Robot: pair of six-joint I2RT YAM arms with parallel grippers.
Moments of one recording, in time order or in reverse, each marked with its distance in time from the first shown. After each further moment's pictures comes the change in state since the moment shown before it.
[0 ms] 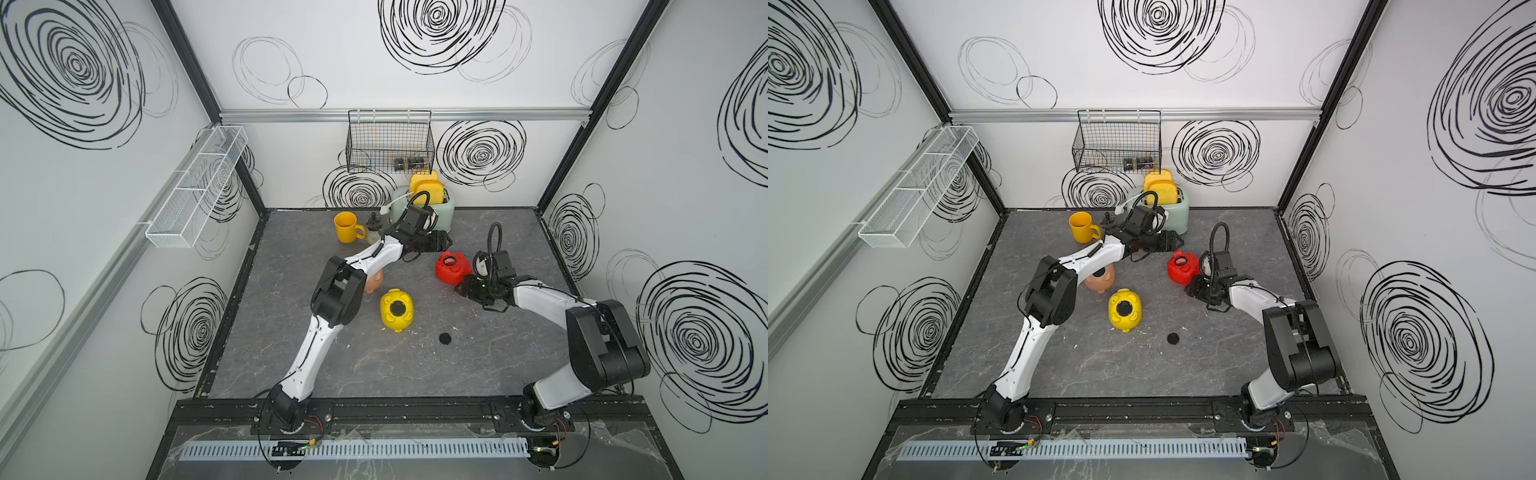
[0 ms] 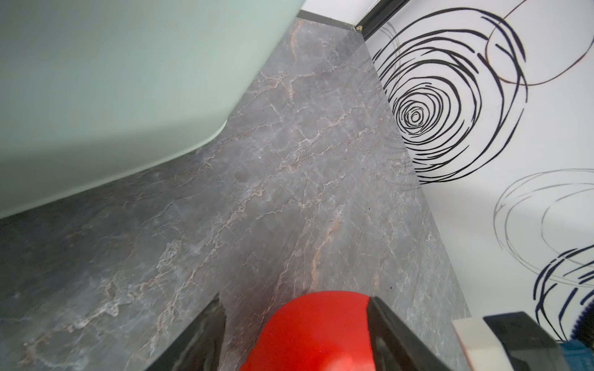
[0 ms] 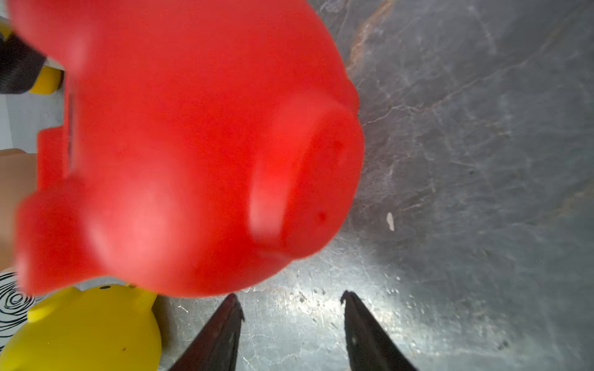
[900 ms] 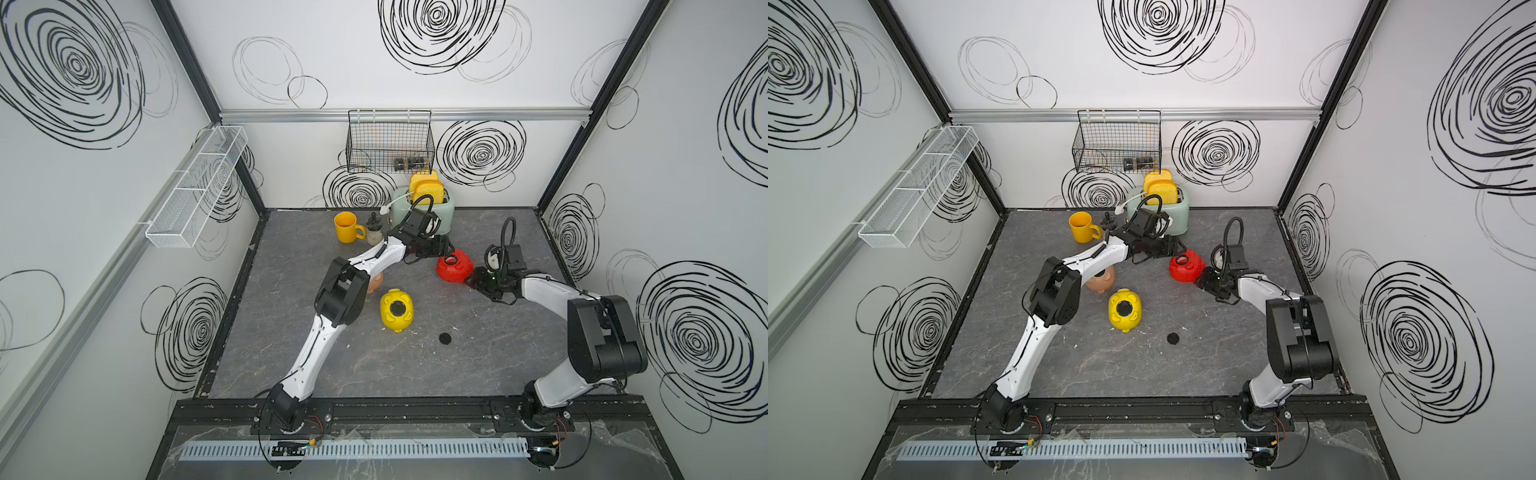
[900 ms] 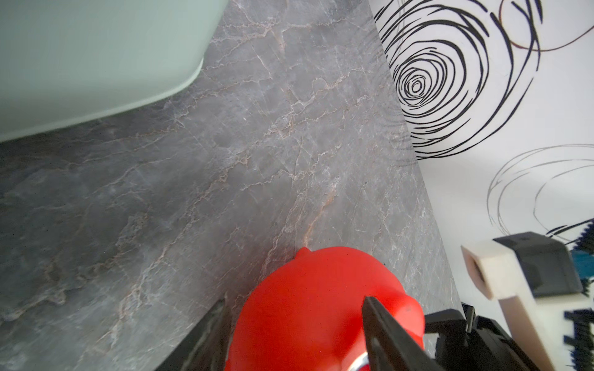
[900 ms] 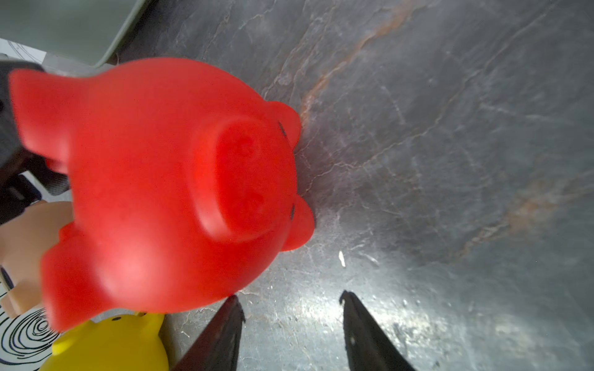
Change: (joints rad) left arm -0.009 0.024 0.020 -0.072 0.067 -0.006; right arm -0.117 0.046 0.062 -0.016 -0.055 -0.006
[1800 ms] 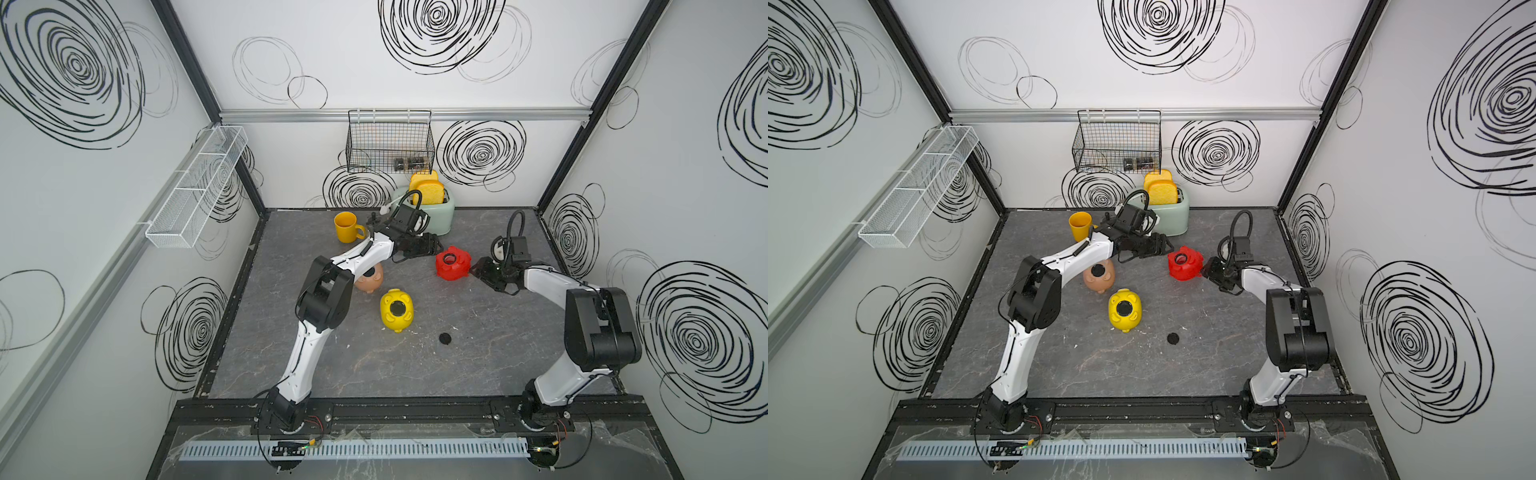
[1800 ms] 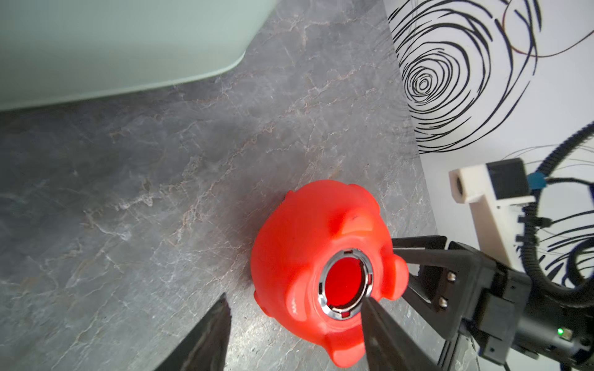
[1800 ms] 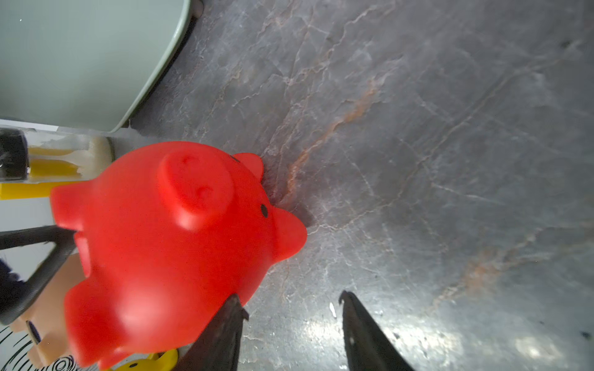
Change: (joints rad) left arm 0.039 -0.203 -0.182 -0.067 -0.040 0.006; right arm -0.055 0.057 0.074 0.014 0.024 0.052
